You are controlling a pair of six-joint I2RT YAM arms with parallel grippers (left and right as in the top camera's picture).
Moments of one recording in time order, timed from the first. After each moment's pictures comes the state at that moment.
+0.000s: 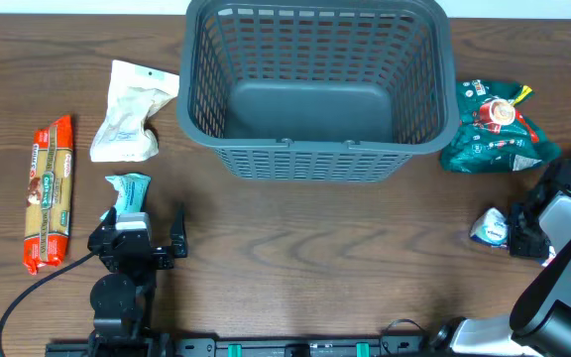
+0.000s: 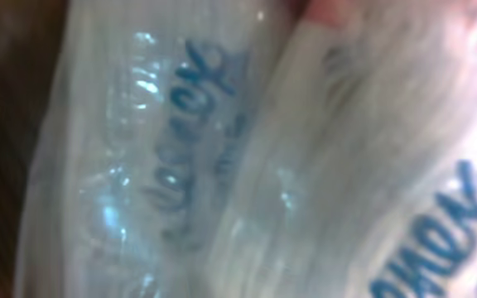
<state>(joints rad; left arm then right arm) -0.05 0.01 0.09 -0.28 -0.09 0.01 -0.59 1.65 0.83 -0.58 0.28 1.15</state>
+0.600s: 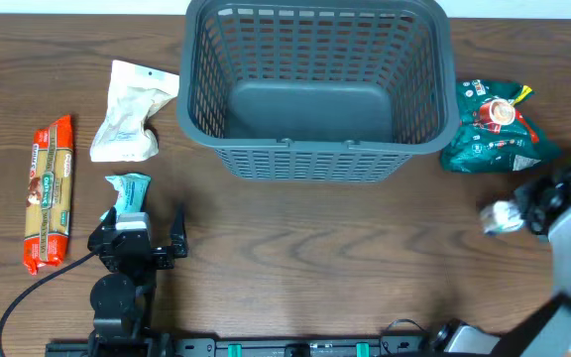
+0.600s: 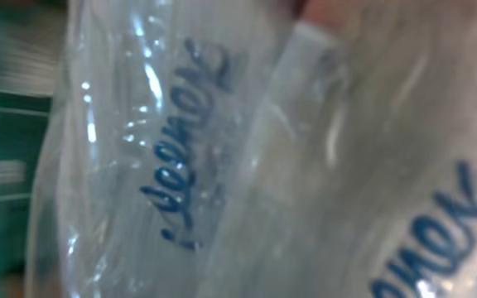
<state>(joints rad) -0.05 0.01 0.09 -0.28 -0.09 0.01 -0.59 1.40 0.88 -0.57 0.05 0.59</state>
